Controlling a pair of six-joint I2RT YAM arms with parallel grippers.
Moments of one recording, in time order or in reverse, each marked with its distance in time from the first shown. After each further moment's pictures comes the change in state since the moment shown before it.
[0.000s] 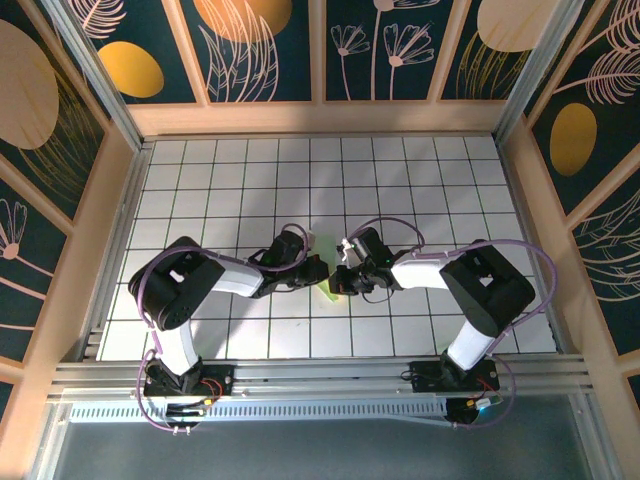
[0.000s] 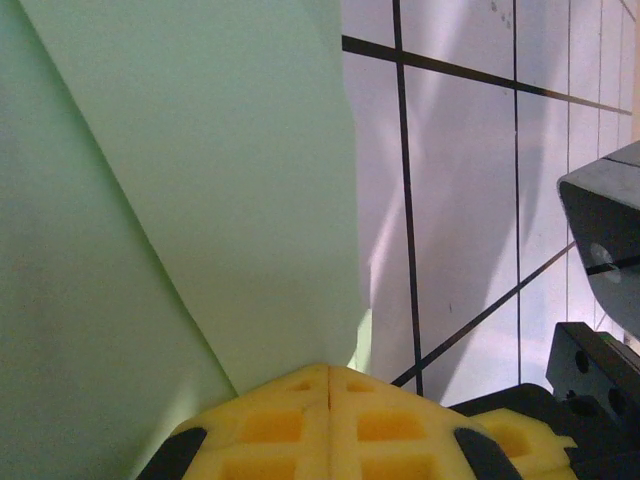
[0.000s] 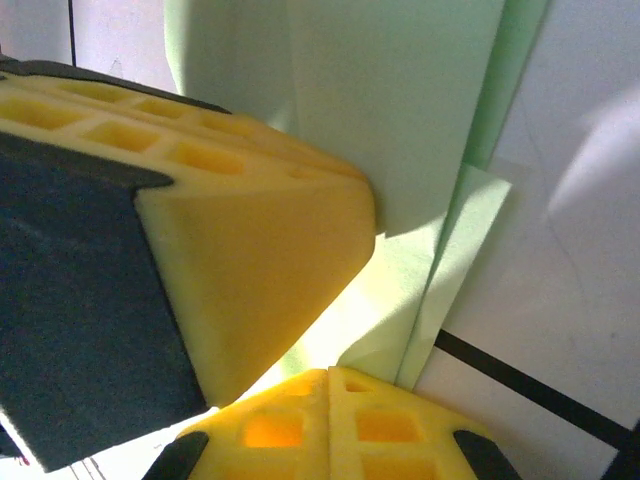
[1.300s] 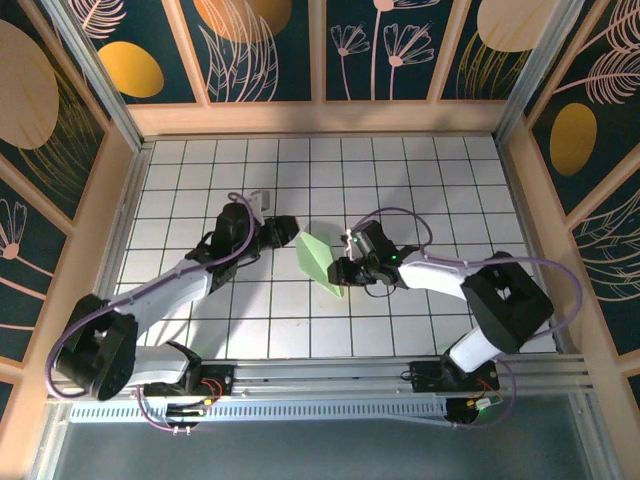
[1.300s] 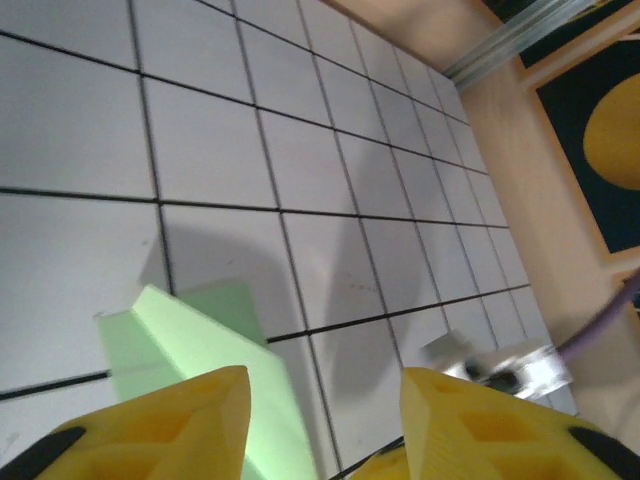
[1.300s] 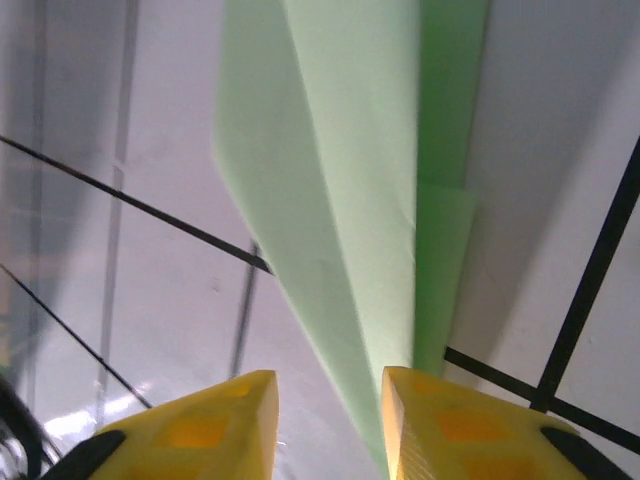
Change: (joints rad) left arm 0.200 -0.547 -0.050 -0.212 -0.140 0.191; right arm 0.001 -0.158 0.042 -0.092 0.144 -0.017
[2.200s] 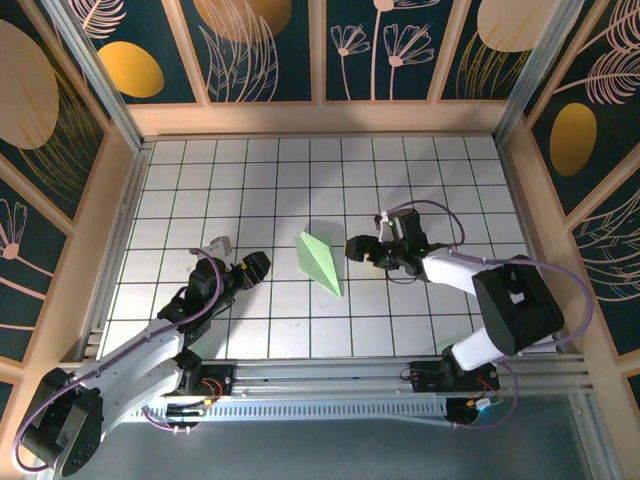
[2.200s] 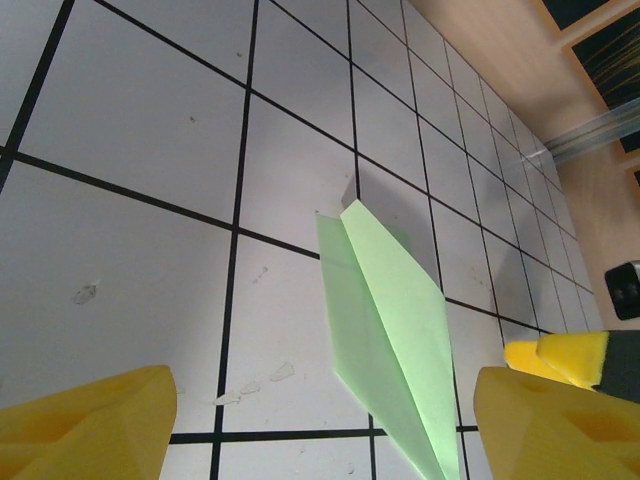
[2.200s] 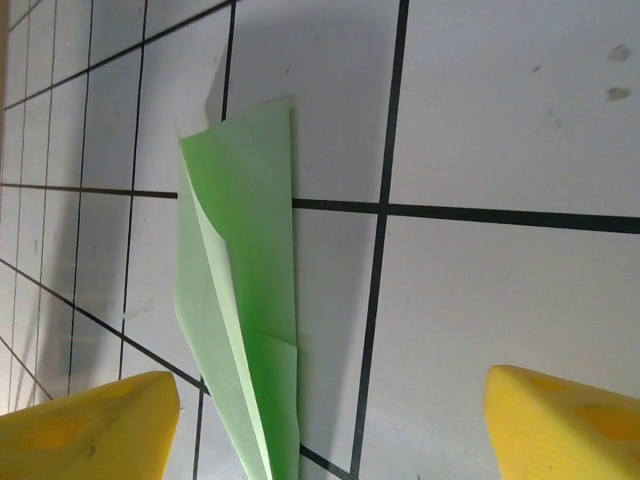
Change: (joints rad) left arm 0.000 -0.423 -0.422 -0.006 -0.226 -0.148; right arm -0.256 0.006 -0.084 0.177 -0.106 -0.005
